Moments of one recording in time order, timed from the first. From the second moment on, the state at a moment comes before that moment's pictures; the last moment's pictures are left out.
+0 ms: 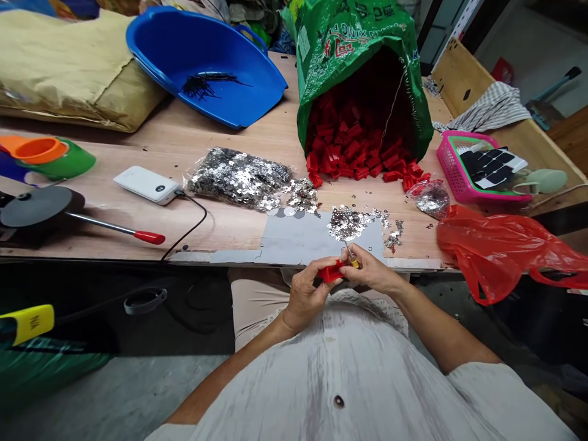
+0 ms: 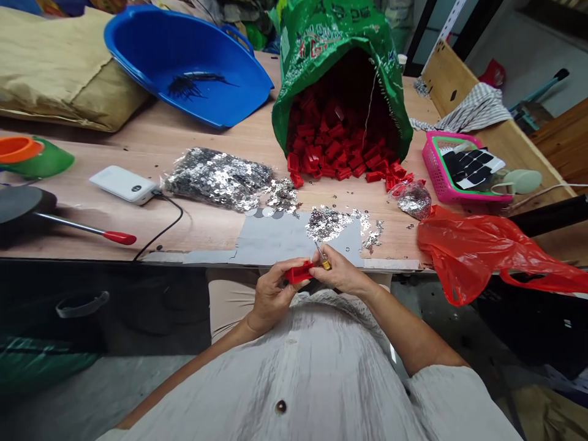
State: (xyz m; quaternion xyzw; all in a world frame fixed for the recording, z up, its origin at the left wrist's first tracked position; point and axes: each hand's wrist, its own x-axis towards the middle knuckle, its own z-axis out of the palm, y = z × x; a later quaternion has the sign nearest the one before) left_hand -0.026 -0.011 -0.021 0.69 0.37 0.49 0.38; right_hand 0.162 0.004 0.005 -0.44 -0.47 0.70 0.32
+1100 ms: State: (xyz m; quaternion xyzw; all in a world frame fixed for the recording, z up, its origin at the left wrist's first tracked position) left_hand -0.032 0.009 -0.018 0.33 0.36 0.48 0.73; right_hand 0.262 0.095 -0.015 -0.69 -0.70 0.15 0.12
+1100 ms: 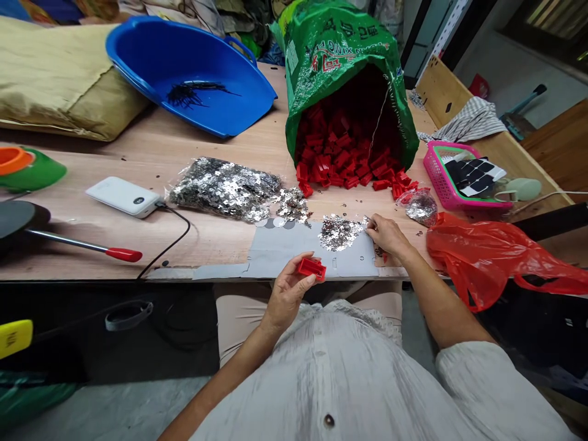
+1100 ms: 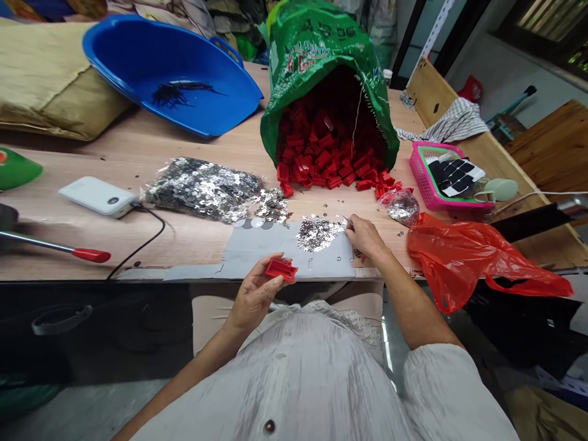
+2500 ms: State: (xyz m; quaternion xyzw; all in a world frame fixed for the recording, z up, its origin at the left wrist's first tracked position) left_hand -0.013 0.009 -0.019 0.52 0.44 0.53 0.52; right_hand 0.155 0.020 -0.007 -0.51 -0.61 0.47 0.38
